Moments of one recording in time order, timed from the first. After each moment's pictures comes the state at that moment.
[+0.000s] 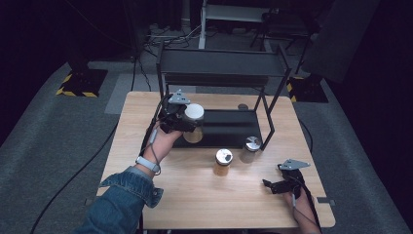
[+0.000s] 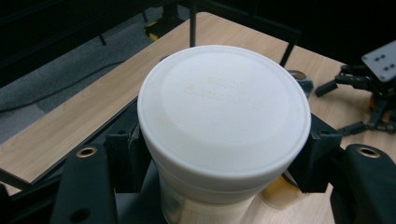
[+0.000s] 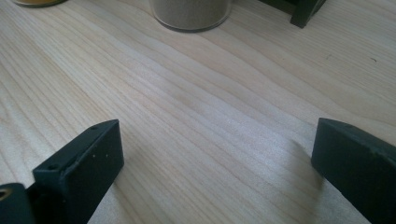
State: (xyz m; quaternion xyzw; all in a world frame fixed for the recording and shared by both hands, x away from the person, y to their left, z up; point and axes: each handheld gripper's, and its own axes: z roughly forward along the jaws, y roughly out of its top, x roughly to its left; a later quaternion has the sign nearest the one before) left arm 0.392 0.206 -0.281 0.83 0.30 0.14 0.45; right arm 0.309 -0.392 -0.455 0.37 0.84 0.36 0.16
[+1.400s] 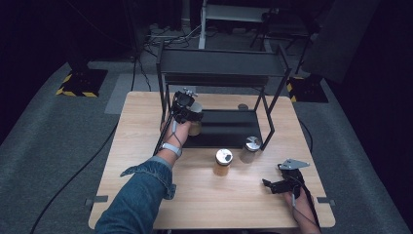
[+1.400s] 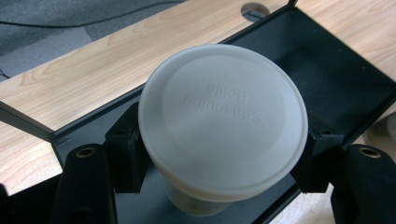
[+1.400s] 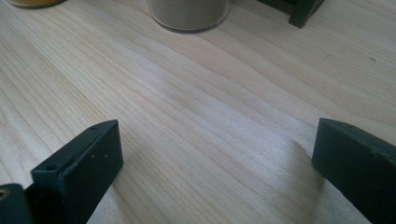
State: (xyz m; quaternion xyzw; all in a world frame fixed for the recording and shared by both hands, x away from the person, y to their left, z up) left arm 0.464 0.149 -0.323 0.82 0.44 0.16 0.34; right arm 0.309 -0.391 -0.455 0.37 0.84 0.35 0.16
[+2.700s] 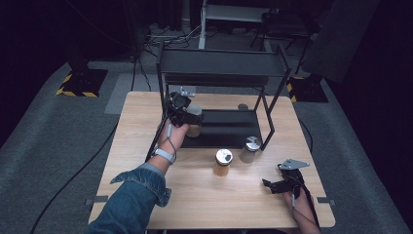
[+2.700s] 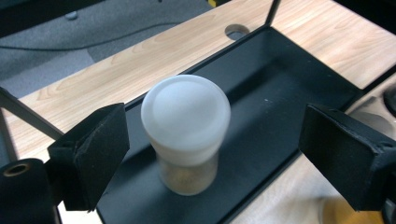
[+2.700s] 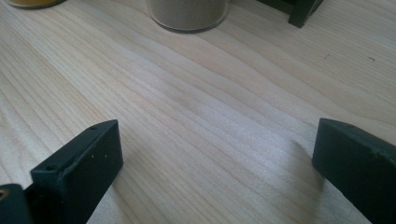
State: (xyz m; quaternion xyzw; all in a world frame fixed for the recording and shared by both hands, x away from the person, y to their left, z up) left arm 0.419 0.167 -0.300 0.81 0.42 0.18 0.38; right arm 0.308 -0.390 -0.455 0.37 0.84 0.35 0.16
